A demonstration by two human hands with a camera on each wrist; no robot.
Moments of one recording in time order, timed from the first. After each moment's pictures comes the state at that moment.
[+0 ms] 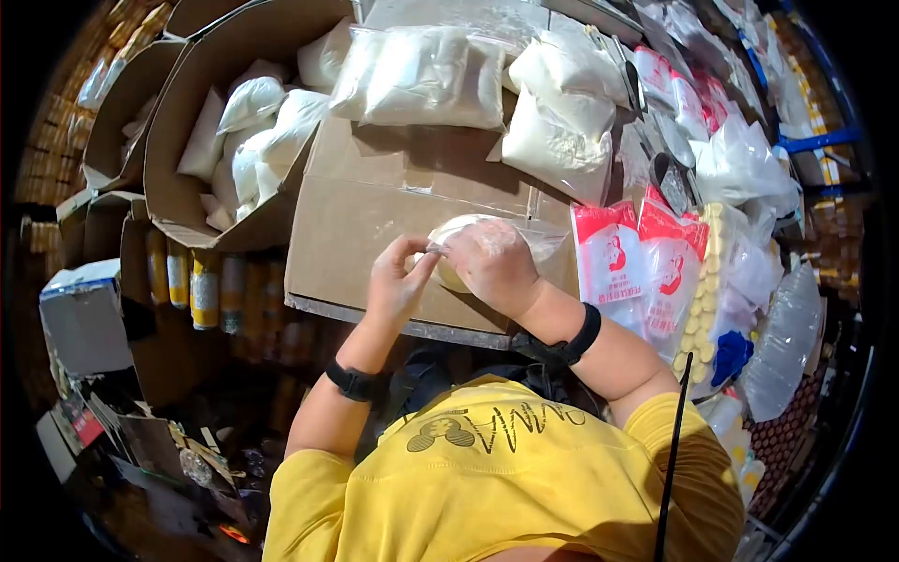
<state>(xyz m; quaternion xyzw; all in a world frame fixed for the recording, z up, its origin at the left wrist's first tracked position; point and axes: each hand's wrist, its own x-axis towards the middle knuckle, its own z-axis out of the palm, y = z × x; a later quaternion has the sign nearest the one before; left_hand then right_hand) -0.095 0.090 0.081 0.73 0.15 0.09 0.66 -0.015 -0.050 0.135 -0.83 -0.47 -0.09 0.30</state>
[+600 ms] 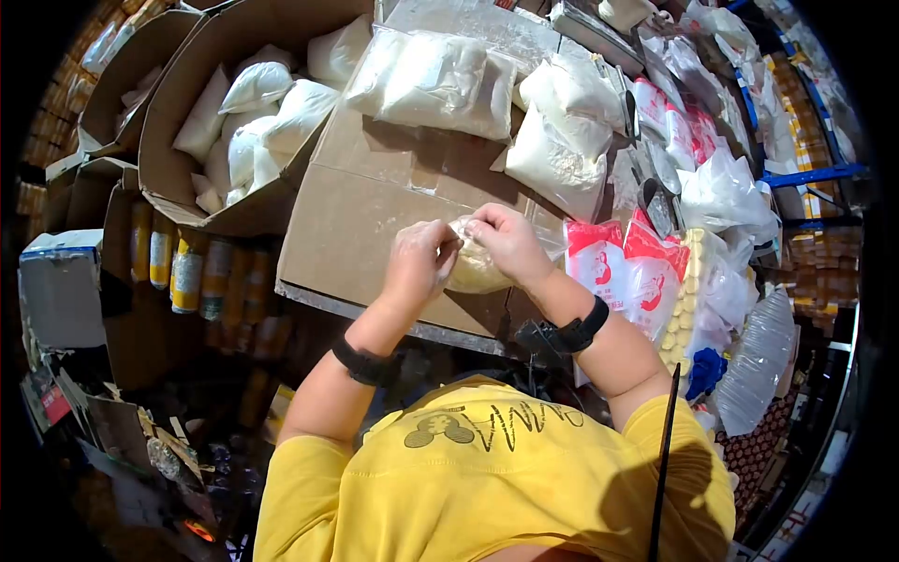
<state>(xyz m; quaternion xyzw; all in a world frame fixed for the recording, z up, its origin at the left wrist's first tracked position) -0.080 0.089 0.103 0.85 0.06 0.14 0.50 -0.001 -0.047 0.125 -0.81 -0.24 0.20 0.50</state>
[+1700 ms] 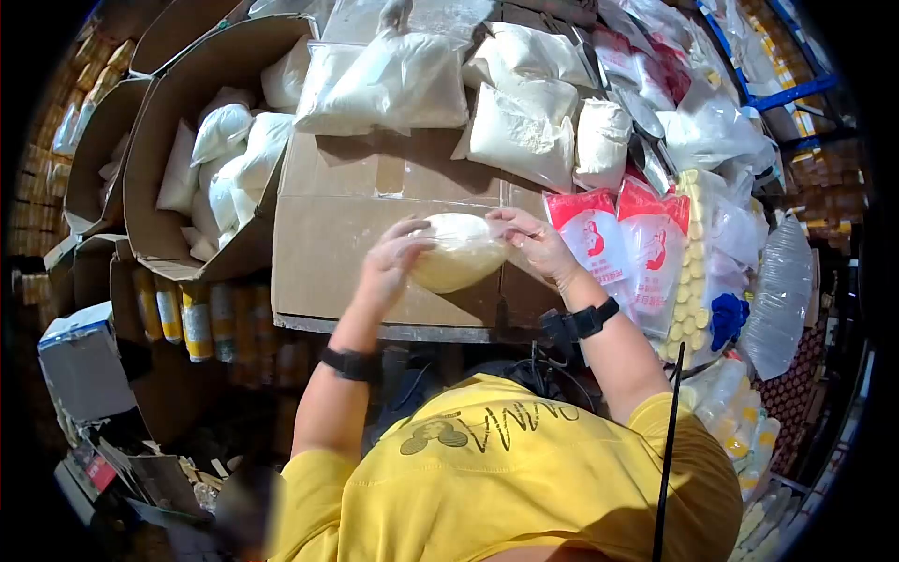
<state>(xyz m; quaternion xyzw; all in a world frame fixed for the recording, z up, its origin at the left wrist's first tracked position) -0.075 0.100 0.055 0.72 -0.04 0.03 0.70 0.008 -0.158 0.079 -0.69 -0.22 0.26 0.63</state>
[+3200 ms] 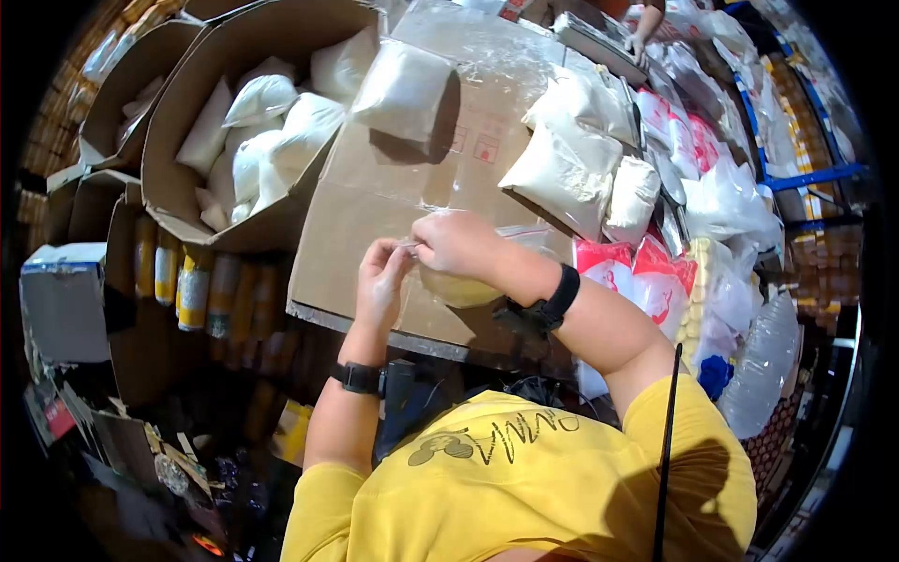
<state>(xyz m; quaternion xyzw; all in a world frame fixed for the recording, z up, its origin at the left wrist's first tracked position) -0.100 0.138 0.040 0.38 0.16 0.12 0.90 0.017 0.036 0.119 -0.83 -0.49 0.19 0.21</state>
